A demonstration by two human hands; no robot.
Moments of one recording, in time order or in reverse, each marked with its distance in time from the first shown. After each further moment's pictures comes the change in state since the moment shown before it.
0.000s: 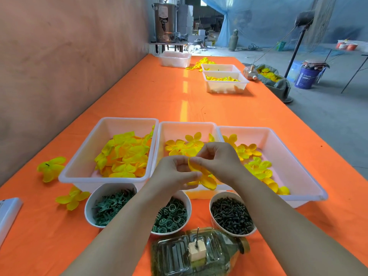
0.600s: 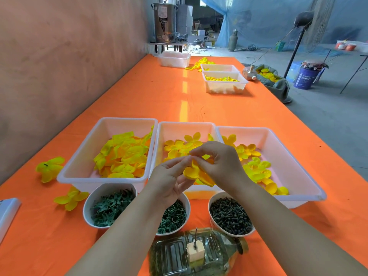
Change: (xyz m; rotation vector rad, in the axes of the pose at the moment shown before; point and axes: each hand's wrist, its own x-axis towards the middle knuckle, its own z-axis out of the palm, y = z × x) left_hand -0.001 0.001 0.008 -0.495 0.120 -0.190; right_hand -0.011 0.000 0.001 -0.149 0.125 -0.324
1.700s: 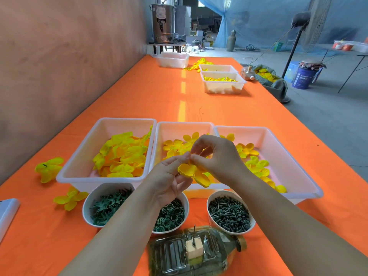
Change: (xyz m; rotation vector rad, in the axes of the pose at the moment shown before) left_hand -0.004 0.007 0.002 -0.004 -0.071 -0.075; right_hand 0.007 -0.016 -0.012 -0.011 -0.068 0.129
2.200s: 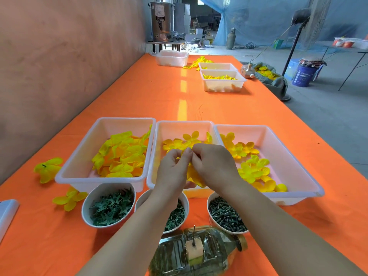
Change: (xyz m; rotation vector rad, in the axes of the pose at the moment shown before) left_hand 0.007 -0.016 0.016 0.418 0.237 0.342; right_hand -0.005 -0.006 0.019 -0.349 -0.013 0.060
